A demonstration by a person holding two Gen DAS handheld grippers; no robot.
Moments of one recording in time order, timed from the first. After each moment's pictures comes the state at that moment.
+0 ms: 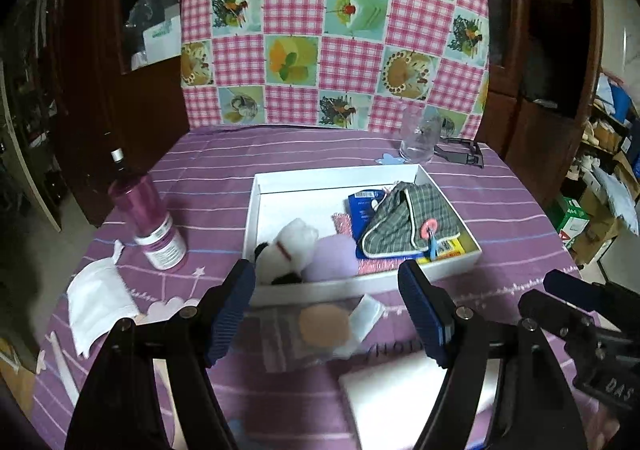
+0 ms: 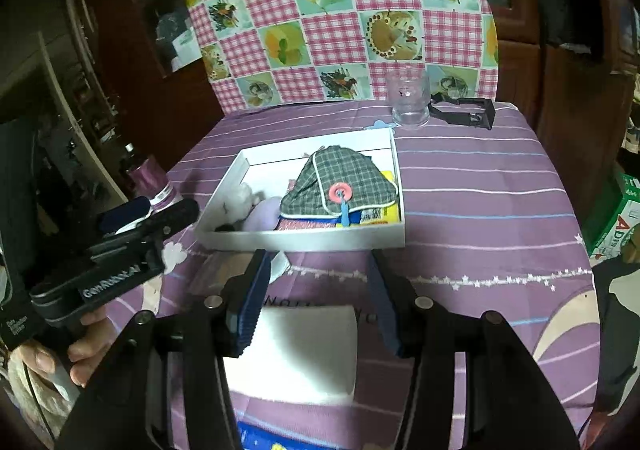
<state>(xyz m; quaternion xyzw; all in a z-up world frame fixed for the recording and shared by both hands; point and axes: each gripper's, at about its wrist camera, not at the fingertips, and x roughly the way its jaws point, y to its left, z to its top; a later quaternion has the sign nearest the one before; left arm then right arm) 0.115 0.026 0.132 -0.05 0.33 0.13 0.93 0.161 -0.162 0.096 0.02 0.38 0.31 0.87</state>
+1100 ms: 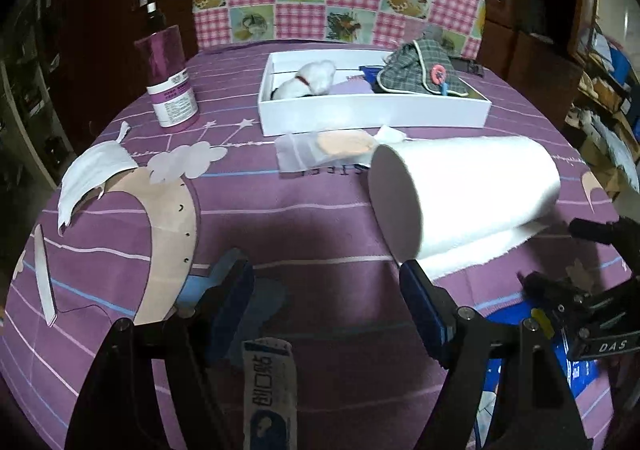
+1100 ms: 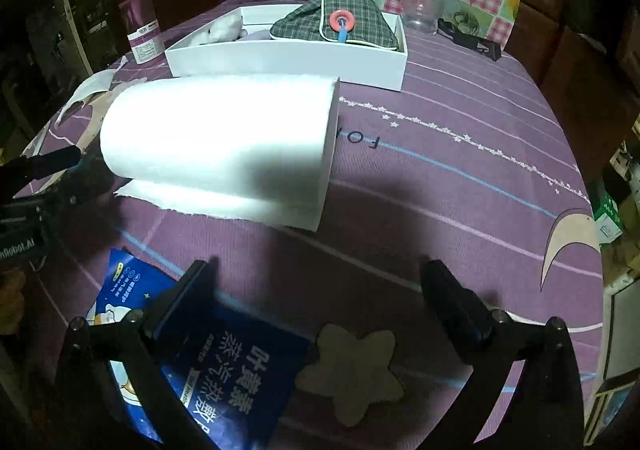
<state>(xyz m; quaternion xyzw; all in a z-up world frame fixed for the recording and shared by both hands) 0.027 0.016 0.026 -0.05 0.40 0.12 0.90 0.109 -0.160 -0.007 -0.14 0.44 0.28 0.84</state>
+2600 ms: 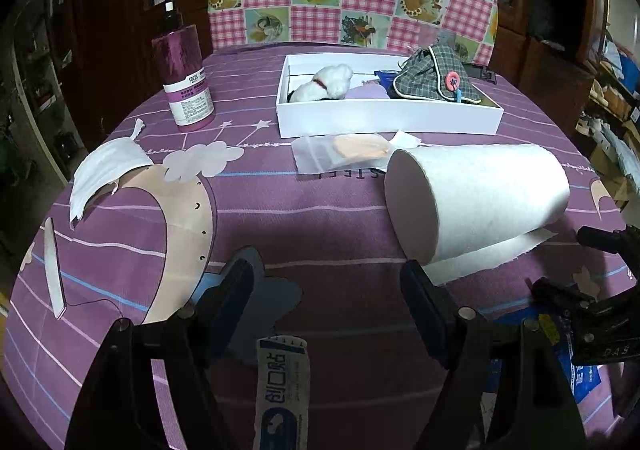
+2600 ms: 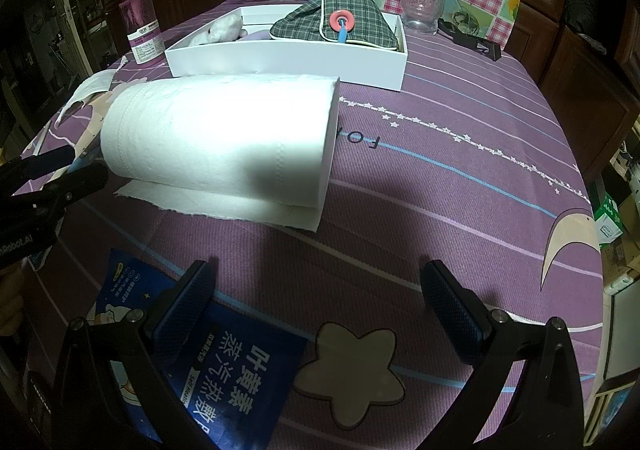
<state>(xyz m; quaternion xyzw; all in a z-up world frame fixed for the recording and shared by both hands) 0.023 0.024 0.028 -0.06 0.40 0.15 0.90 0.109 -0.160 -0.007 -0.14 0.44 0.28 0.84</state>
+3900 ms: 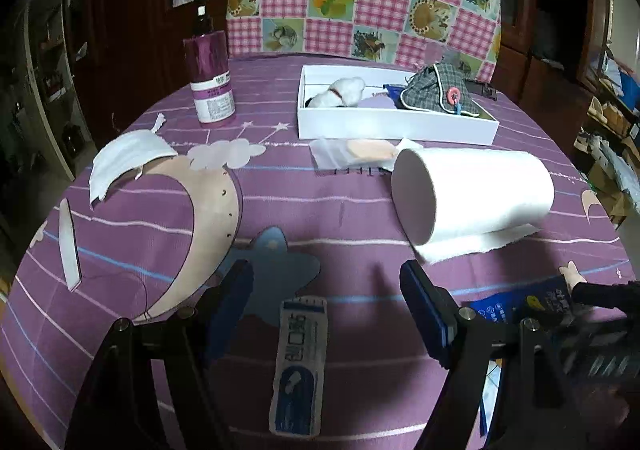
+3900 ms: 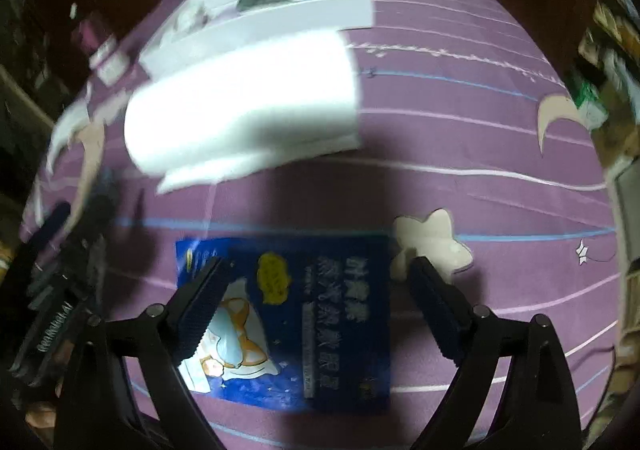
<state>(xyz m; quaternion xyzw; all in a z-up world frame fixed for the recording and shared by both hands) -0.012 0.026 0.035 -0.08 0.37 0.16 0.91 0.065 -0.130 0.002 -0.07 0.56 0.19 0.81</state>
